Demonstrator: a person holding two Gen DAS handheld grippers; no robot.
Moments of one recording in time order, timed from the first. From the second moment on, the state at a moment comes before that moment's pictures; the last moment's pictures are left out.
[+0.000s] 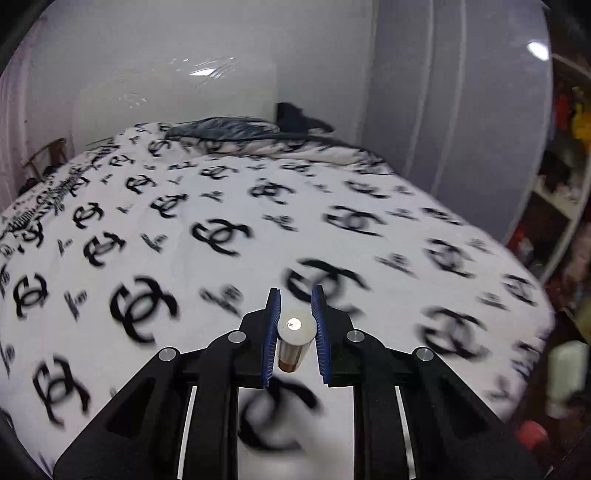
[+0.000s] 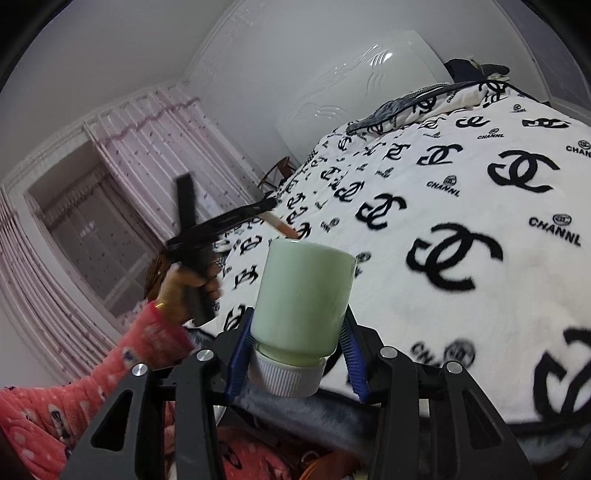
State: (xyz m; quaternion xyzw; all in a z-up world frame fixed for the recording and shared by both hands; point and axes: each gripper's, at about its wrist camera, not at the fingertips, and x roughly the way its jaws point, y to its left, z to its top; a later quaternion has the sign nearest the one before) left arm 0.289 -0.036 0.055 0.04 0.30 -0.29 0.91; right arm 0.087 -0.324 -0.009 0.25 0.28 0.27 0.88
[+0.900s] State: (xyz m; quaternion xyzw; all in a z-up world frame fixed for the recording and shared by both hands) left arm 0.046 -0.060 -0.299 -0.02 0.68 -0.21 0.70; right arm 0.006 -0.219 -0.296 0.18 0.66 0.16 0.71
